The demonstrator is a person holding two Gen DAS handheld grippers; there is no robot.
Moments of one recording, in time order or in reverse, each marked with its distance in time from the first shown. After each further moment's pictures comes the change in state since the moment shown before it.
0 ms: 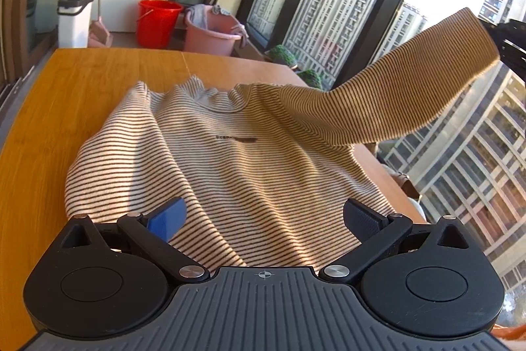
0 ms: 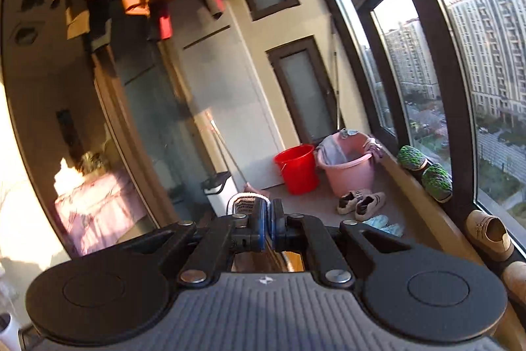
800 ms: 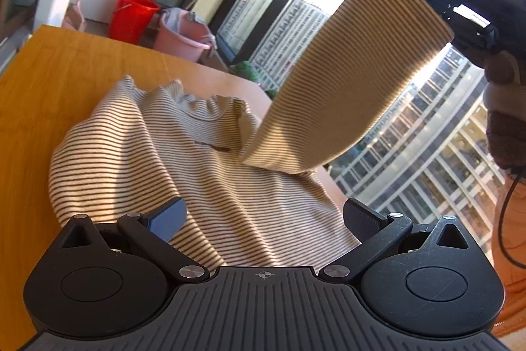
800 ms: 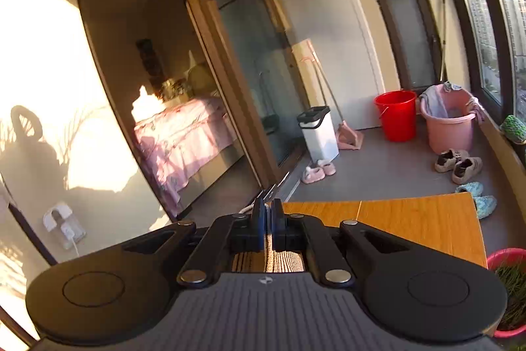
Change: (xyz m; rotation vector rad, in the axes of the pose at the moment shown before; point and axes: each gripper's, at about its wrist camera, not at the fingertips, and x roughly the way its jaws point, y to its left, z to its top) left arm -0.015 0.037 -0.010 -0.116 -0.069 -0.228; right arm 0.058 0.180 -0.069 -0.227 0.341 0.360
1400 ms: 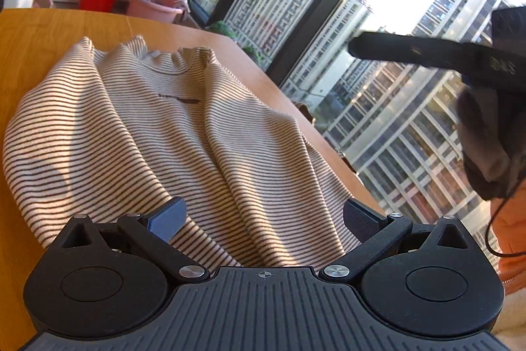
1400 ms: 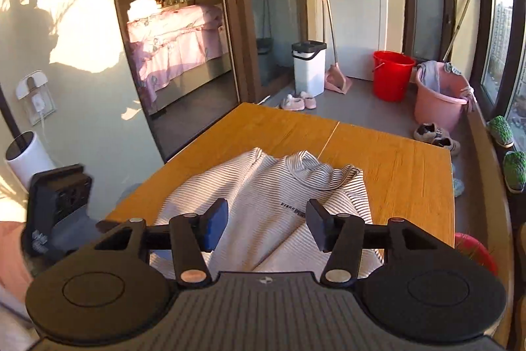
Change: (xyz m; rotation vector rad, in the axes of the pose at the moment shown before) left arm 0.030 -0.014 -0.023 0.081 0.182 -0.007; right arm 0.059 -0.013 -0.059 -0.167 0.250 -0.177
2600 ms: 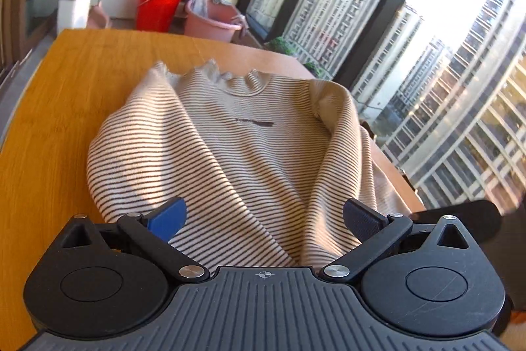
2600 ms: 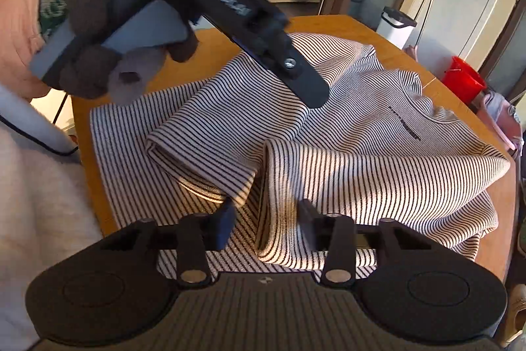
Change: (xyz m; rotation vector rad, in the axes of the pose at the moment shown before) left arm -0.039 0.003 0.010 0.083 -0.068 0.219; right arm 0.024 0.076 -0.127 -0.412 0.184 0.122
